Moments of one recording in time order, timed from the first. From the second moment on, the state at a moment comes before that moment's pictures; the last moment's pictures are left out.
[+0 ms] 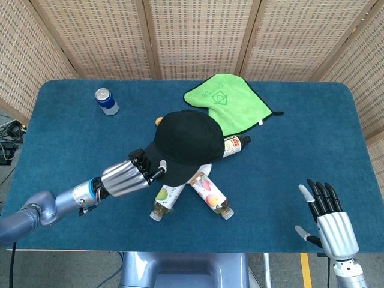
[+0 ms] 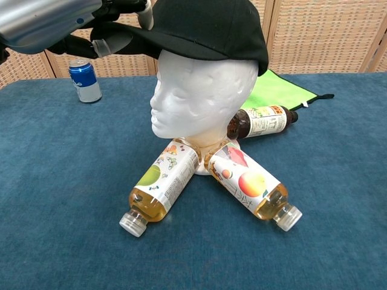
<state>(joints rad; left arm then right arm) -0.87 -1.50 -0.05 -1.00 2.05 1.65 0.40 0.03 -1.25 0.00 -1.59 -1.79 1.67 -0.10</state>
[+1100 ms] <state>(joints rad) -0.99 -1.36 -0.02 -1.07 2.20 1.57 0.46 0.03 -1.25 0.00 -1.59 -1.79 1.67 -0.10</state>
